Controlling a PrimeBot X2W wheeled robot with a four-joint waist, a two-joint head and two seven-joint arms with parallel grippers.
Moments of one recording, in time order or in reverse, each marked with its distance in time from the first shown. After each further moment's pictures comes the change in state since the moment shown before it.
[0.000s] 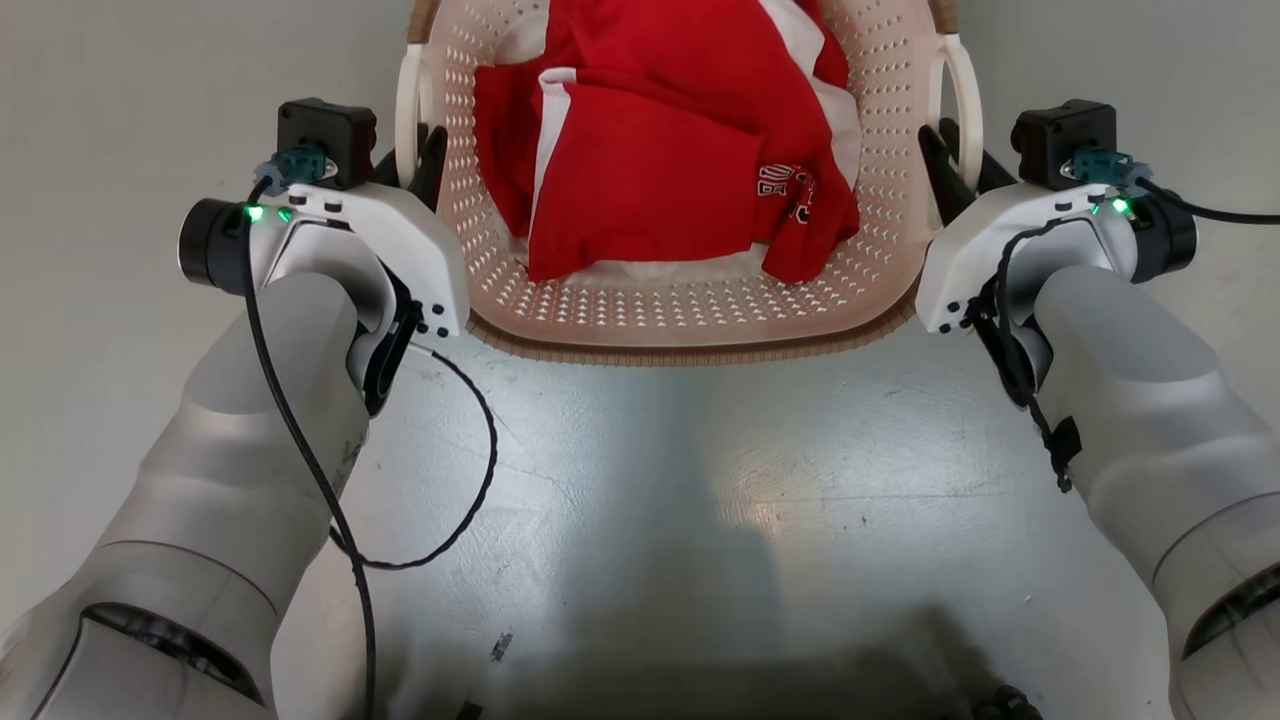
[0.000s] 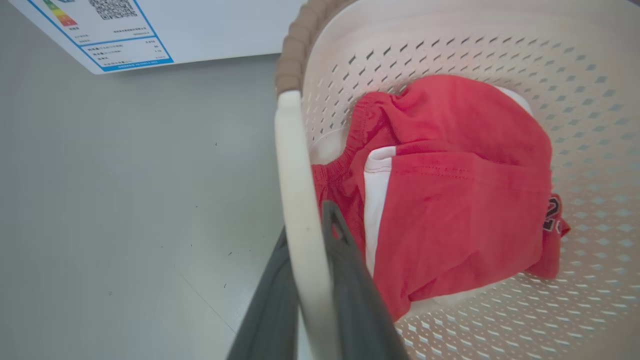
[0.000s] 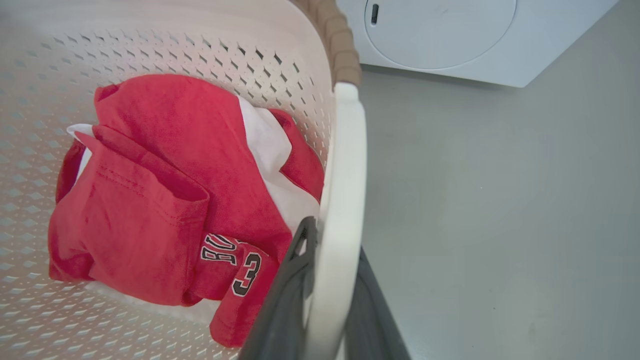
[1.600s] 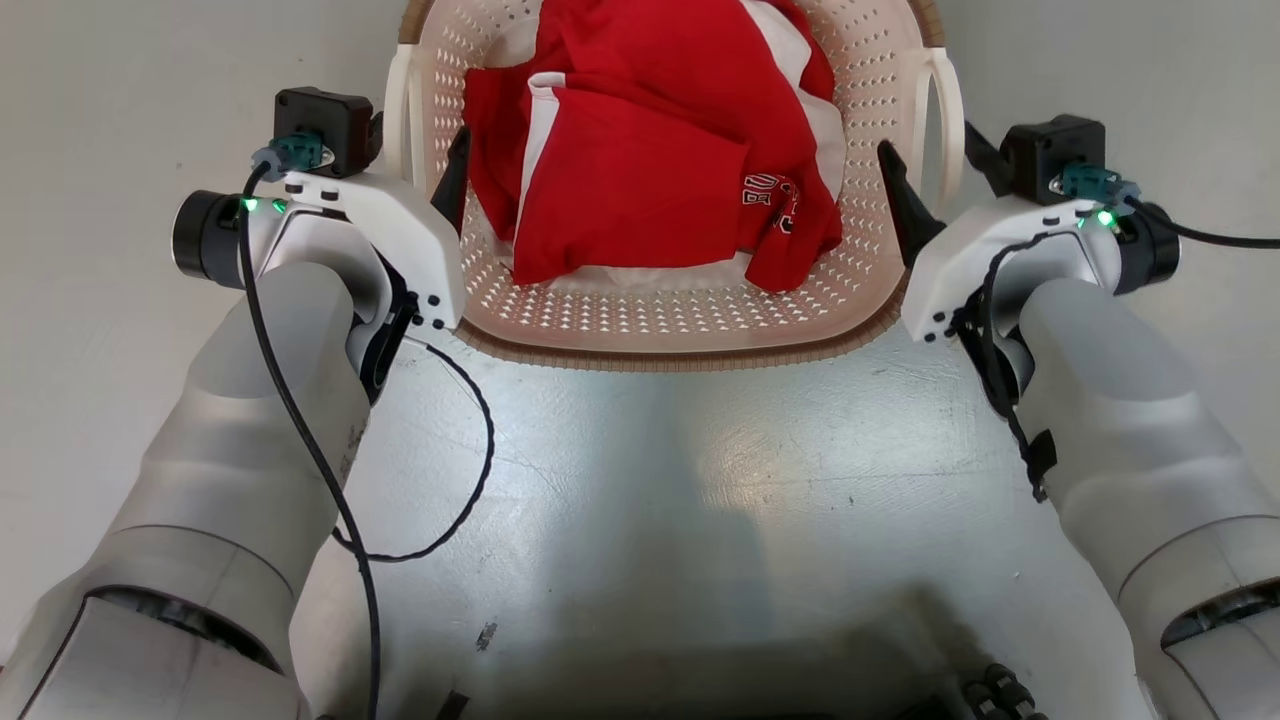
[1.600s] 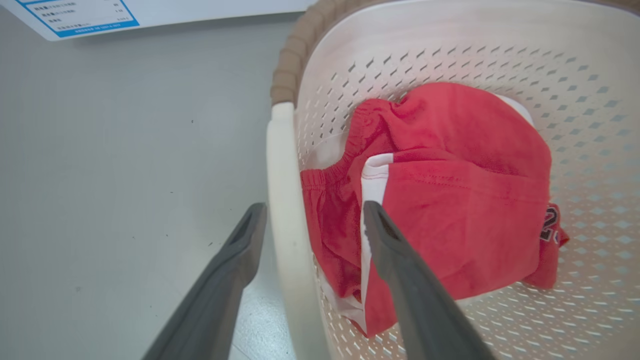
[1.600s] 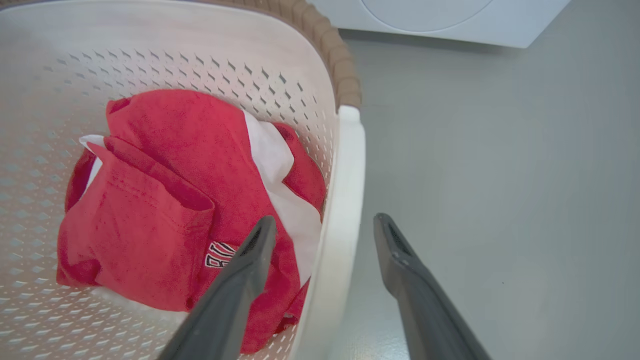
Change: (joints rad) left arm -0.041 -0.048 0.128 0.115 0.132 -0.034 -0.008; right arm 0.052 0.060 -0.449 -0.016 -0.420 0.010 0.000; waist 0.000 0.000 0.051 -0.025
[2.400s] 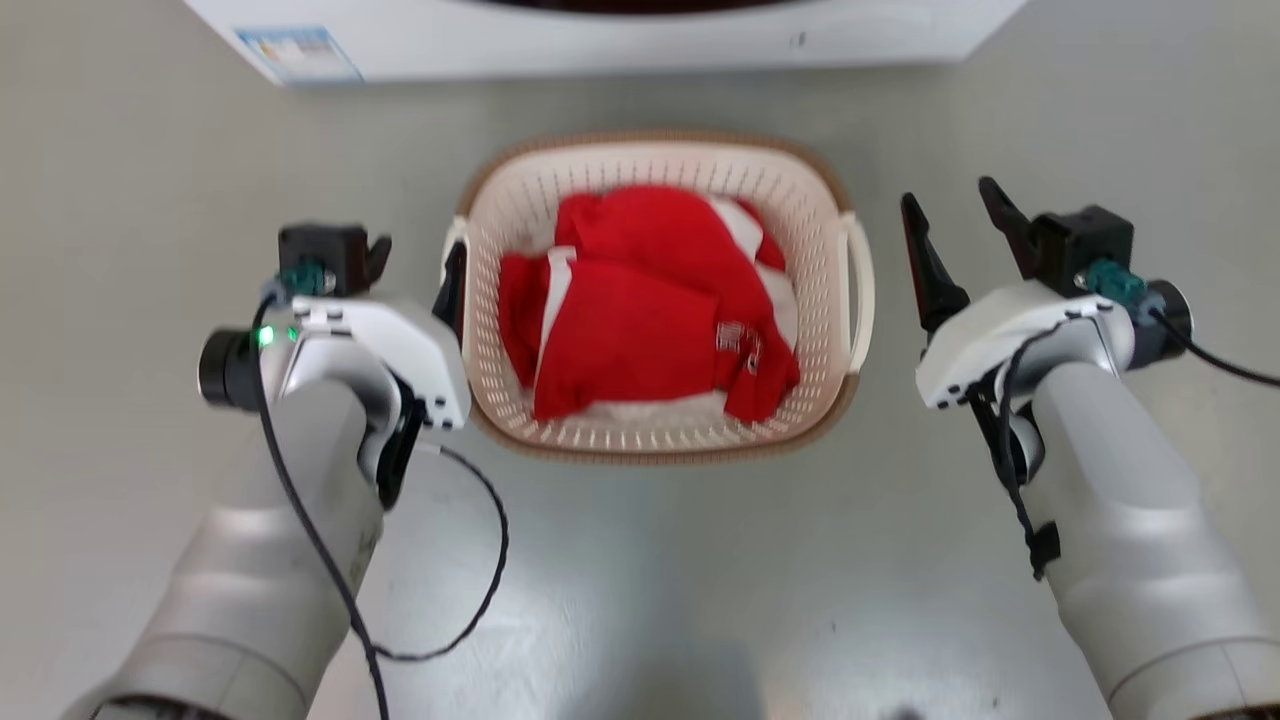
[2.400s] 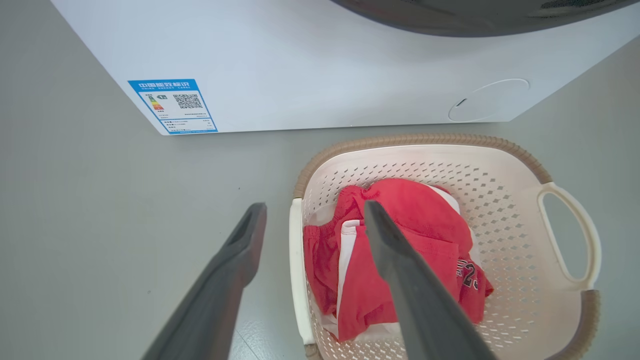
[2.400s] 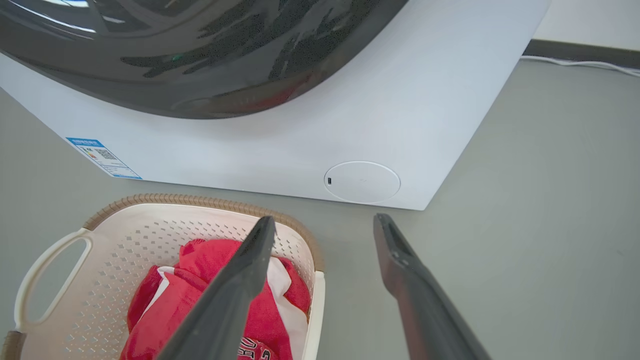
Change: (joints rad) left arm 0.195 0.009 0.104 -0.109 0.002 0.063 0.000; right arm 0.247 0.007 -0.256 -0.300 -0.209 0.001 0.000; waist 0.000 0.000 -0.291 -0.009
